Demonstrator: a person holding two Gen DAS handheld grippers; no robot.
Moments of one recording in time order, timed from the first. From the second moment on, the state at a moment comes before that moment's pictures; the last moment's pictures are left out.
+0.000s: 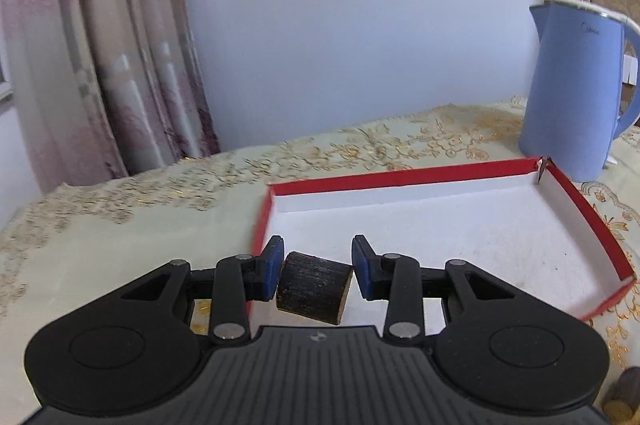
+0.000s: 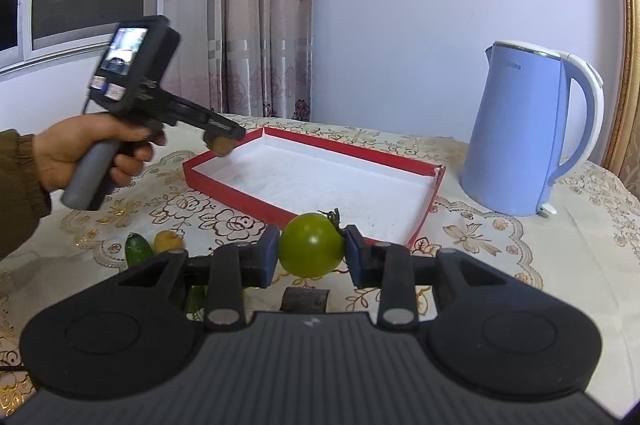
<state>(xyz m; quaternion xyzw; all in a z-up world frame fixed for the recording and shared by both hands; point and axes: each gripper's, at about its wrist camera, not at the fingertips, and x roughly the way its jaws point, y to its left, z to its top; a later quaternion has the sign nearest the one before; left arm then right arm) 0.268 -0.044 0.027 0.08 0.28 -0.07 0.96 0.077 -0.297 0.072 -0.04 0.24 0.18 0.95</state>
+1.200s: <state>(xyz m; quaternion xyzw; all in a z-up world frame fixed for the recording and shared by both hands) 0.242 -0.033 0.012 0.09 0.35 -0.06 0.93 0.080 -0.297 0.069 -0.04 0.24 0.19 0.95</state>
